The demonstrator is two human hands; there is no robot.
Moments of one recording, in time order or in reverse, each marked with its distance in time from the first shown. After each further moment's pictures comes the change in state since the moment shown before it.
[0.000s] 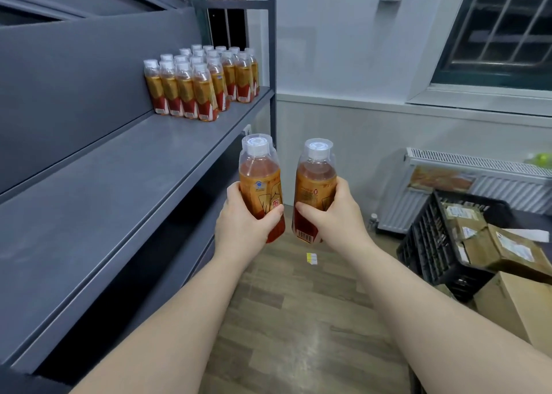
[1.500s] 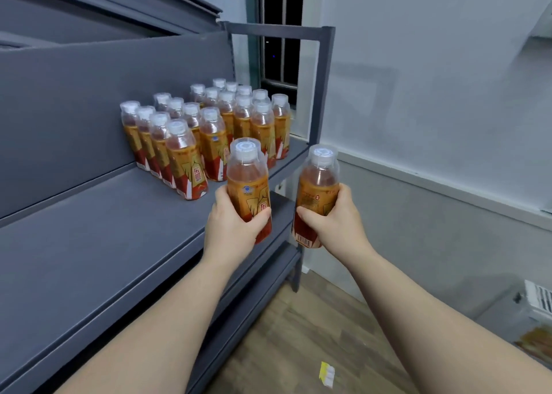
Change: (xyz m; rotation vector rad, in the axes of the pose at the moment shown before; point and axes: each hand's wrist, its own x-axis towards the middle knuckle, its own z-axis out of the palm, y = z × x) left_hand 0.423 0.013 0.153 0.033 0.326 -0.157; right_hand 0.500 0.024 0.057 0.101 -0.306 -0.152
